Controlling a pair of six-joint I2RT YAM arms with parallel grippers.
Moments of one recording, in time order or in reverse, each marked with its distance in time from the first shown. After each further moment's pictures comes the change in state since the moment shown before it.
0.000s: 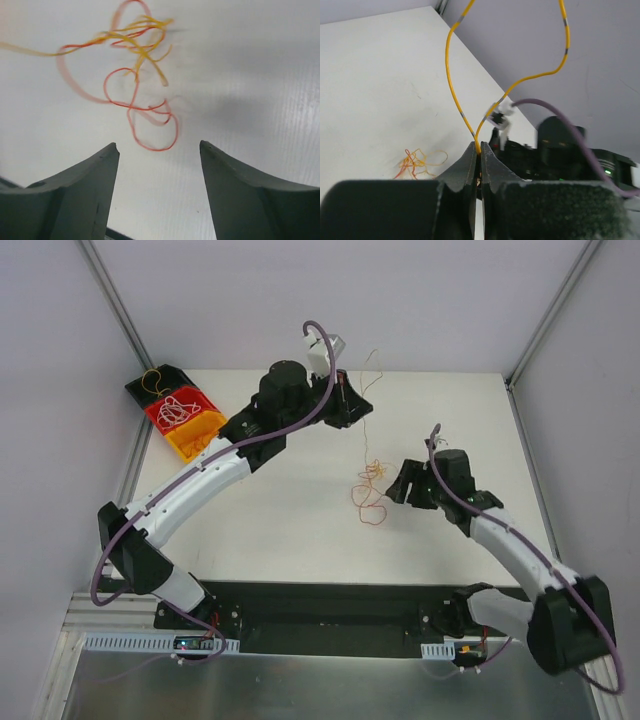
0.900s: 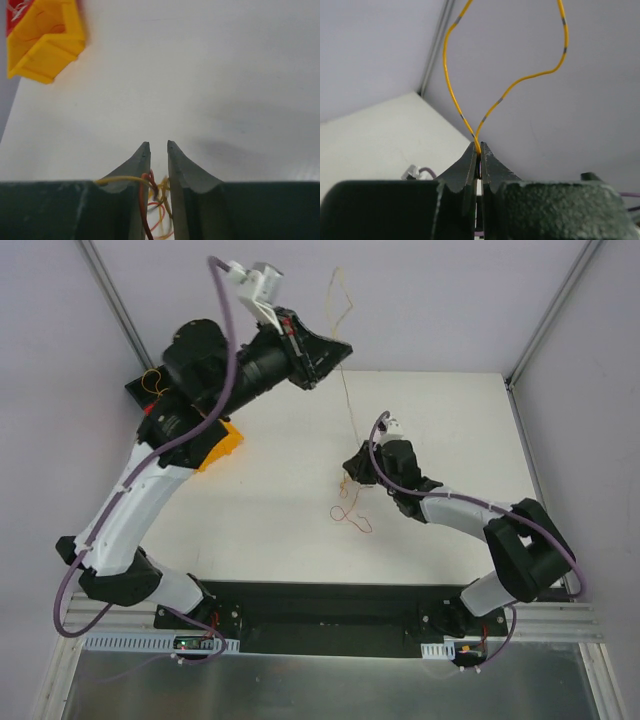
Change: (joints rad) left arm -0.010 -0.074 0.404 -0.247 -0.005 0.011; right arm 0.333 0.271 0.076 0.661 0.137 0.040
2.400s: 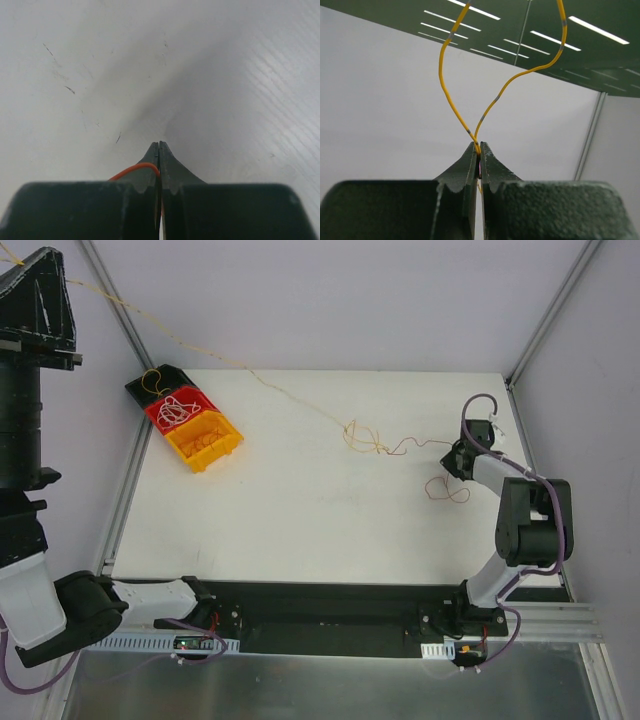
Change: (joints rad) left arm -0.030 -0.282 0.362 0.105 -0.621 0.658; right arm -0.646 0.193 0.169 -0.505 0.185 0.193
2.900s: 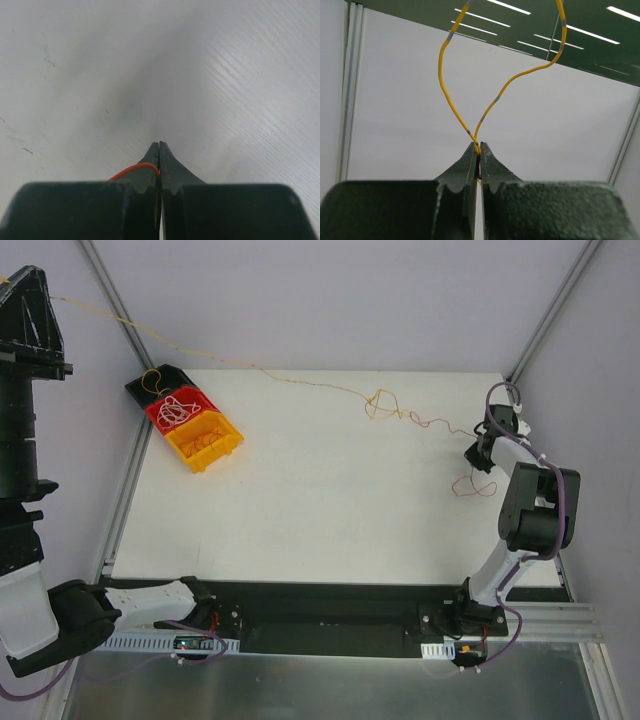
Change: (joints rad) left arm 0.000 -0.062 -0.104 0.025 -0.110 0.116; right arm -0.144 0.102 0.215 -0.211 0.080 -0.121
